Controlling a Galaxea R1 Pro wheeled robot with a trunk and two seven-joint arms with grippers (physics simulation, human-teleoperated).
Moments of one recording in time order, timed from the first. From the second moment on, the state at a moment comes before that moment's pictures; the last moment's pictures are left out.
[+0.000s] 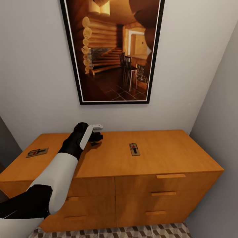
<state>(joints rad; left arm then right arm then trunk) -1.10 -0.14 -0.02 -0.79 0.19 1.01 0.26 -0.14 0.04 0.02 -0.02 0.02 -0.19 -0.03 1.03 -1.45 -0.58</state>
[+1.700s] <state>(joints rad) -1.10 -0.14 -0.02 -0.79 0.19 1.01 0.26 -0.14 0.05 0.02 -0.02 0.02 -0.19 -0.03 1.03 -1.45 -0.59</state>
